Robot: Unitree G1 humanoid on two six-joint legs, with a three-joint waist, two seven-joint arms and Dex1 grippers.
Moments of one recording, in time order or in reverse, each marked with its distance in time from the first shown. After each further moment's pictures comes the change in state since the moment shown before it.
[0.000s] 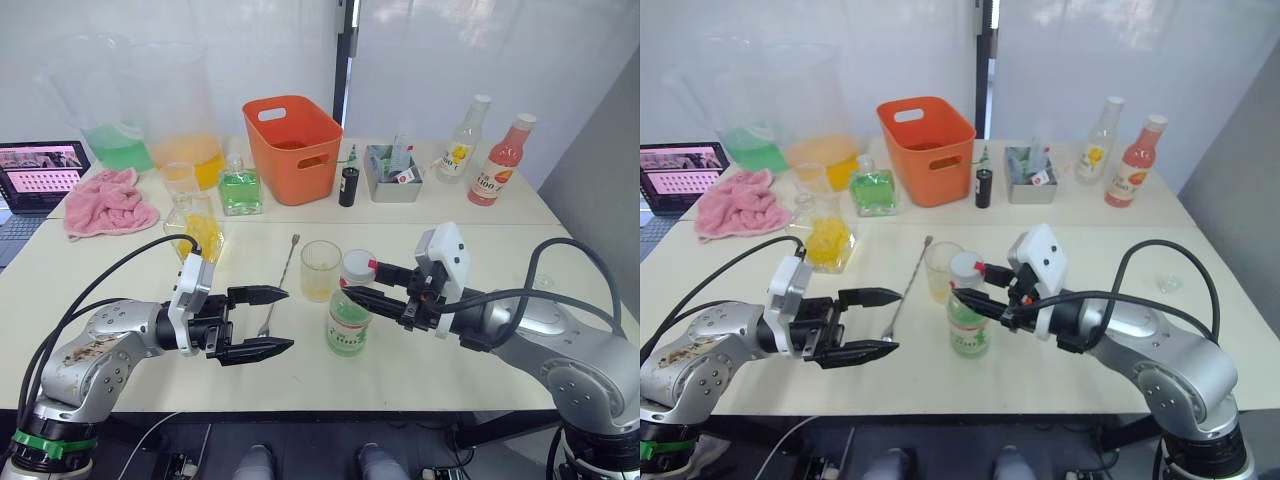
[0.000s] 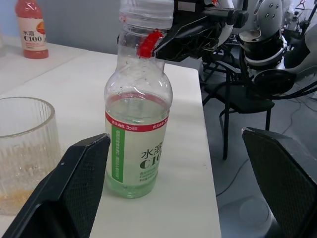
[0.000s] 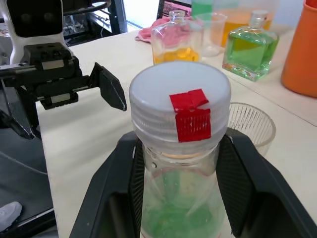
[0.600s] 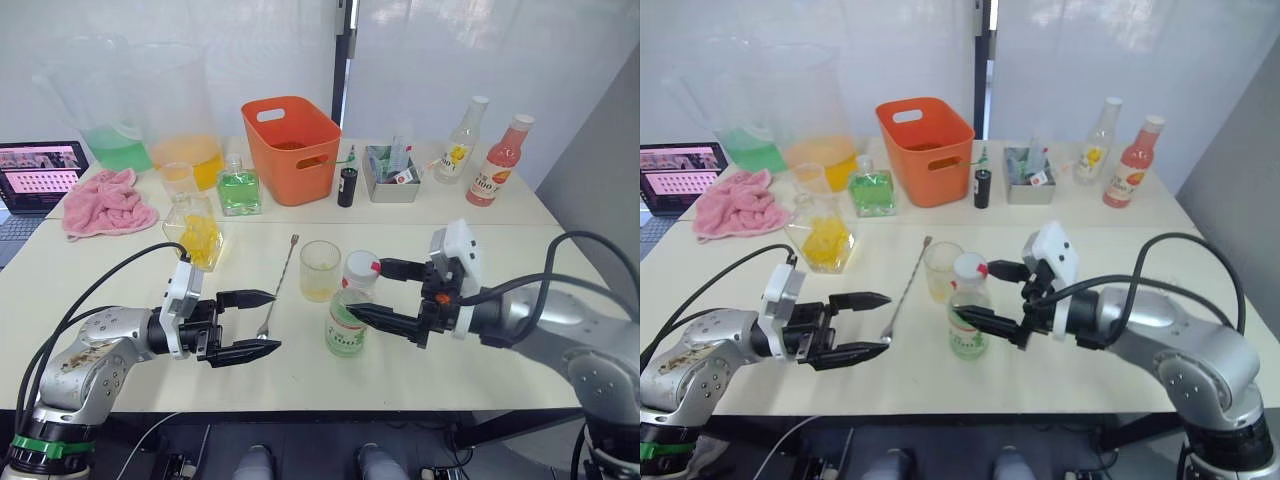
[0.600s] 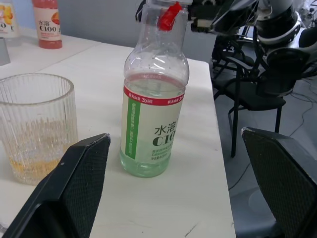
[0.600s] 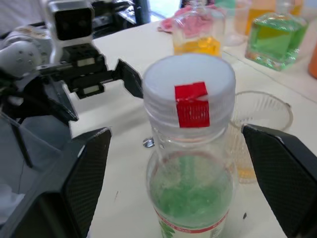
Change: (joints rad) left arm 0.064 -0.004 0.033 0.039 0.042 -0.067 -0.015; right arm -0.076 -0.183 0.012 0.168 0.053 -0.083 0.284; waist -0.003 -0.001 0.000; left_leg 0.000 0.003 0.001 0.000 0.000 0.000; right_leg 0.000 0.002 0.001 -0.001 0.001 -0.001
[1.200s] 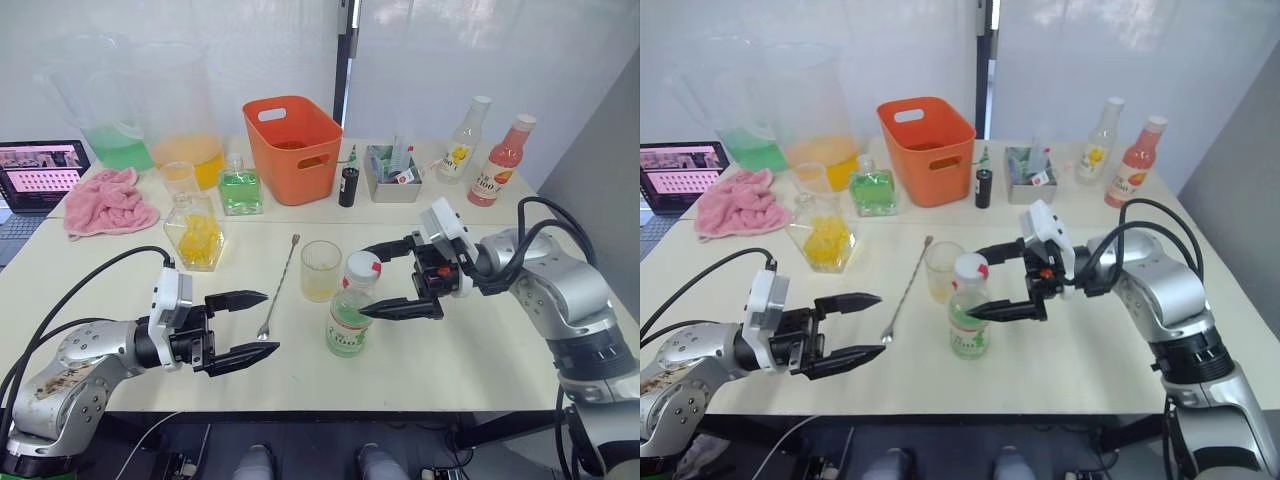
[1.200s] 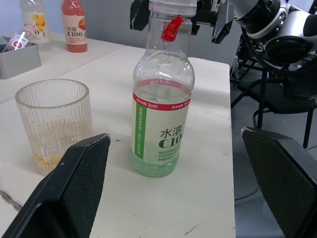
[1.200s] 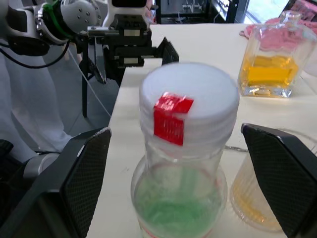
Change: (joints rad) left arm 0.117 0.006 0.095 -0.161 -0.040 0.043 0.120; right arm -0.287 0.079 0.207 0.473 -0.296 -0.337 0.610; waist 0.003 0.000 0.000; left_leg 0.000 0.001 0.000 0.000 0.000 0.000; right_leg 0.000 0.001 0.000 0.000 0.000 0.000
